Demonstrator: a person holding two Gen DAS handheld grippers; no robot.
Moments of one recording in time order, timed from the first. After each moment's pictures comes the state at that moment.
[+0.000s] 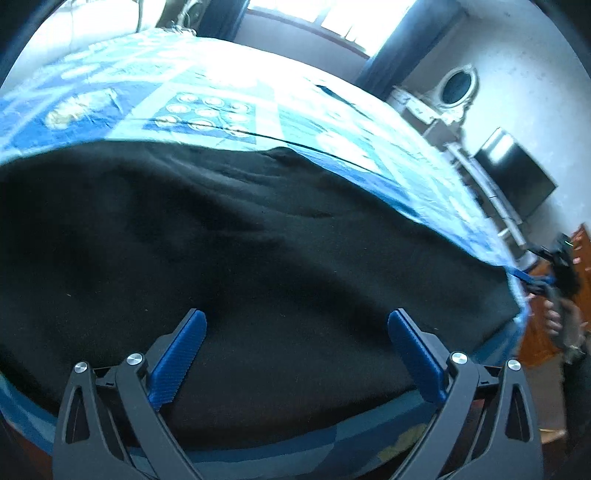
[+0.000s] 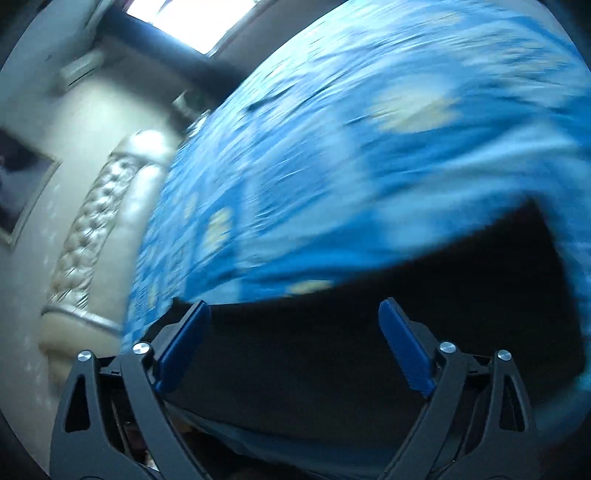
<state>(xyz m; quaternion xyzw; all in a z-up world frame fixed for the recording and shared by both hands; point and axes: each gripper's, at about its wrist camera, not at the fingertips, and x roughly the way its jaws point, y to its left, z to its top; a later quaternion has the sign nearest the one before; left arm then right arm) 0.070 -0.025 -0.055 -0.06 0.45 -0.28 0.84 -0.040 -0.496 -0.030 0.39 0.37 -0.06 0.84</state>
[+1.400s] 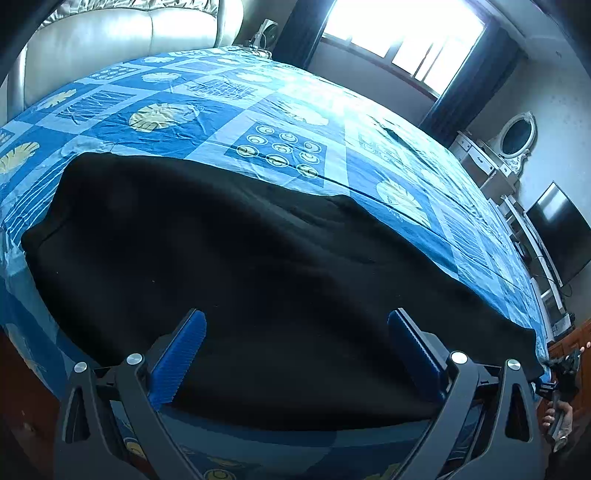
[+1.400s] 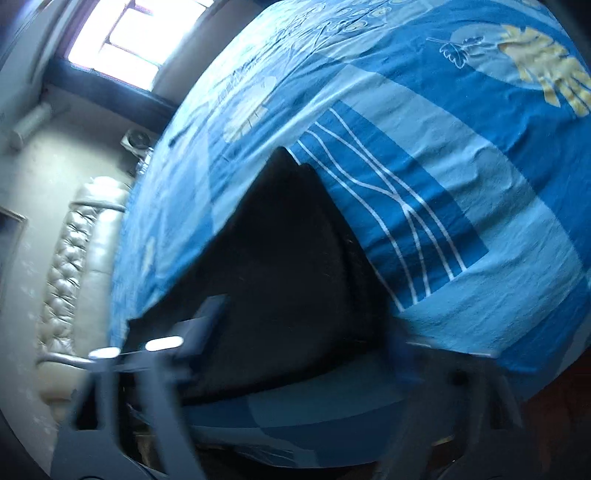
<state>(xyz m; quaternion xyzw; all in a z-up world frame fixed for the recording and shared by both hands) 0.057 -0.002 -0.027 -0.12 0.43 -0.14 0.88 -0.106 -0.554 -0.110 0.48 0.38 -0.10 0.79</state>
